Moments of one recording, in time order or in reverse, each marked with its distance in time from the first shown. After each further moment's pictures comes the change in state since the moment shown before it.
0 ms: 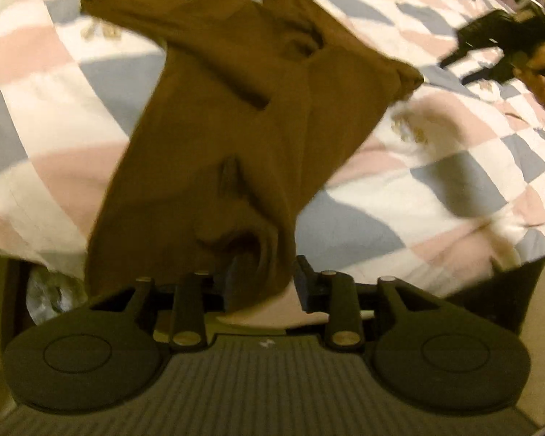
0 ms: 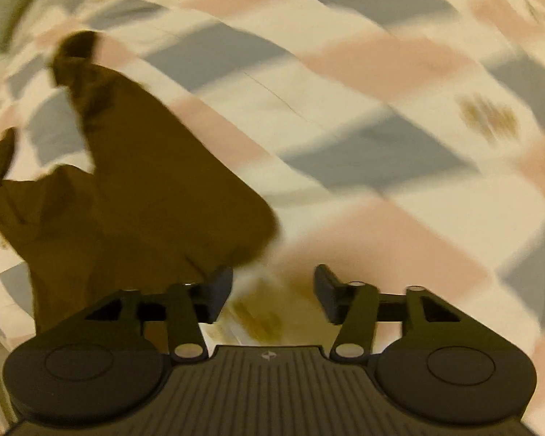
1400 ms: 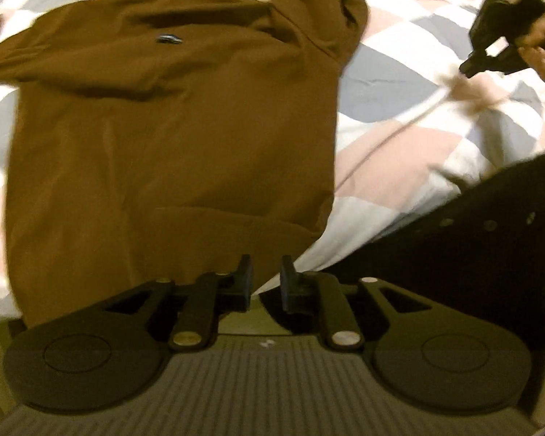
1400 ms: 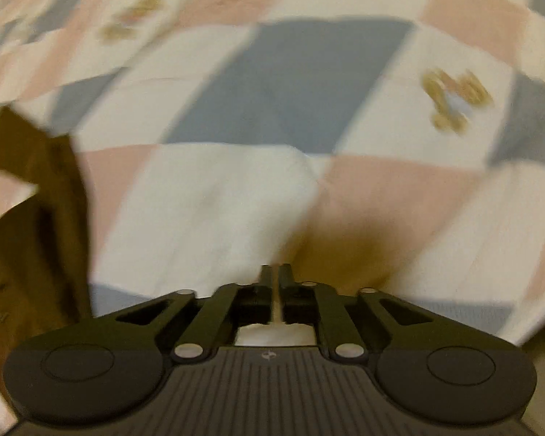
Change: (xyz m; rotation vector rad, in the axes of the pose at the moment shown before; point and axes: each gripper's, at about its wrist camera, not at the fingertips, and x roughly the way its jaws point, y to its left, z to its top) left arm 0.038 -0.120 -0.047 0.317 0.109 -0.052; right arm -0.026 -0.238 -0.132 0.541 0.045 -0.146
